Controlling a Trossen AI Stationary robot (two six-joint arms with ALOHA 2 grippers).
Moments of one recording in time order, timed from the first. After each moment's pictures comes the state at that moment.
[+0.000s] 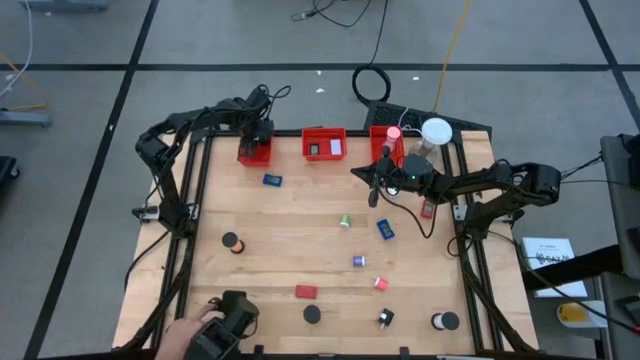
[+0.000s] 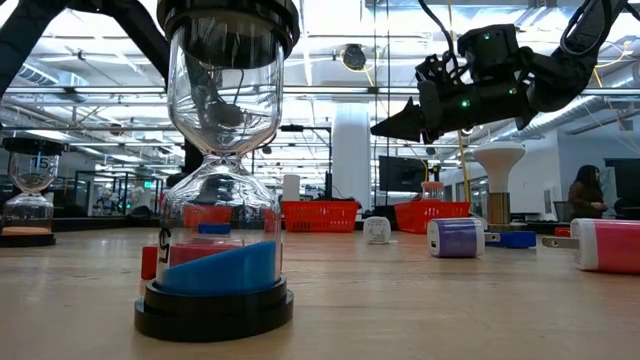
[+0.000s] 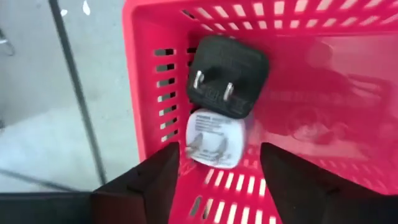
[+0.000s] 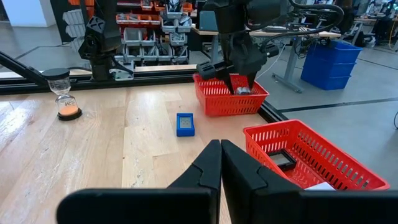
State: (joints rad) left arm 0.95 1.86 1.24 -0.65 -0.22 1.04; right arm -0.38 1.41 0.43 0.89 -0.11 -0.05
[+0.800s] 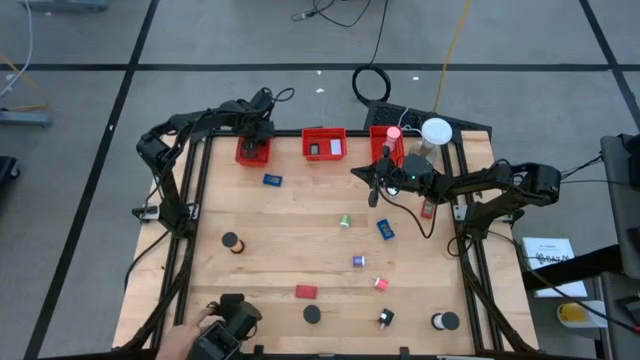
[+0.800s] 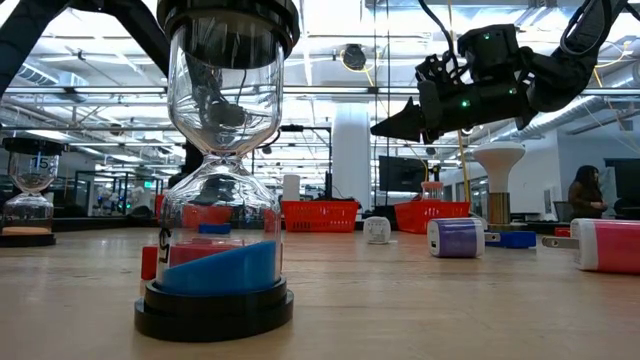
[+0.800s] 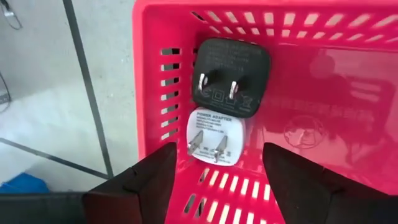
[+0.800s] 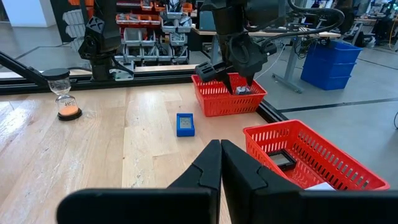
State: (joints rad) left arm 0.92 1.86 1.24 -0.67 -0.29 0.93; right arm -0.38 1.41 0.43 0.89 -0.11 -0.05
